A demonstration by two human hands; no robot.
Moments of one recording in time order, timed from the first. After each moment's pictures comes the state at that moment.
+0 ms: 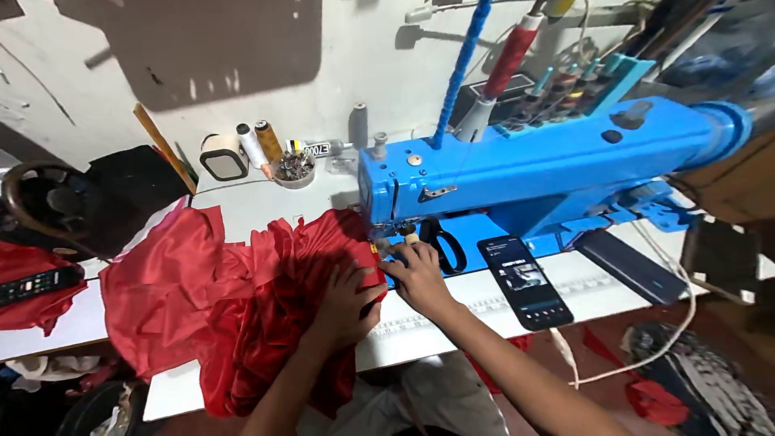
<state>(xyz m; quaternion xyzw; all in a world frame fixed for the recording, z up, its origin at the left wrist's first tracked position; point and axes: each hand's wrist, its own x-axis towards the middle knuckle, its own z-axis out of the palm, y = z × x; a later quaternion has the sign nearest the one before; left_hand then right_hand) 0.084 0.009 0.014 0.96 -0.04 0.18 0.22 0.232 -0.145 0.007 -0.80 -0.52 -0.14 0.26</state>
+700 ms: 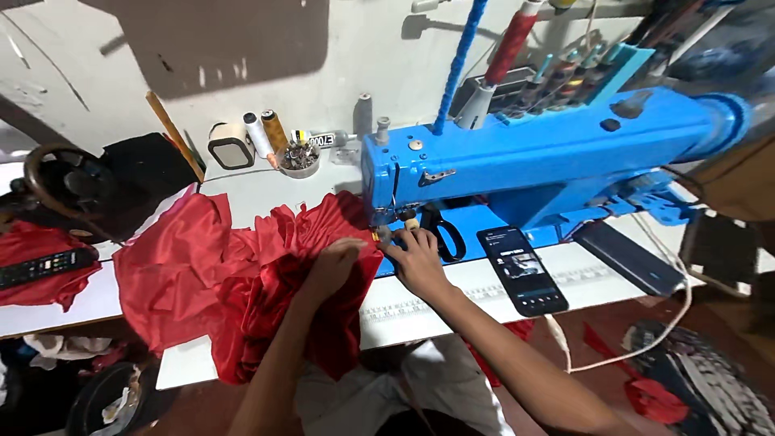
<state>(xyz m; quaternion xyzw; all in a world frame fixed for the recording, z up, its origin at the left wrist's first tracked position) 0.101 0.038 0.054 0.89 0.10 0.09 0.43 0.231 -0.140 0.009 -0.82 -0.51 -0.13 0.23</state>
